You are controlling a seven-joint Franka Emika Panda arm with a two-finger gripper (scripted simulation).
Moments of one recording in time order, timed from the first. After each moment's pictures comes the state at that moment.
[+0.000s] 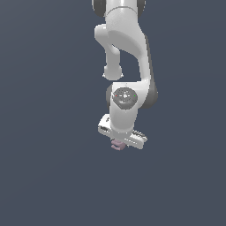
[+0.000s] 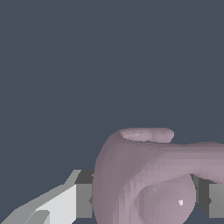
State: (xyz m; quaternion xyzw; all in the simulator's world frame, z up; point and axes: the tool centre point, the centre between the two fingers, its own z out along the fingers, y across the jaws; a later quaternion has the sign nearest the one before) arm 0.072 0.033 0.102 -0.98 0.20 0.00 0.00
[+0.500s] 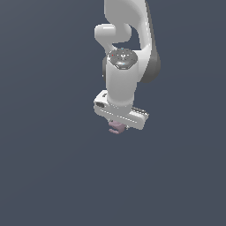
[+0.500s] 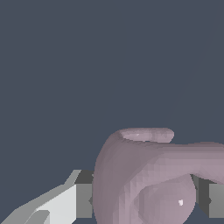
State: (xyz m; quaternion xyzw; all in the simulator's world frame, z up) arm 0.033 0.024 0.191 -0.98 0.20 0.00 0.00
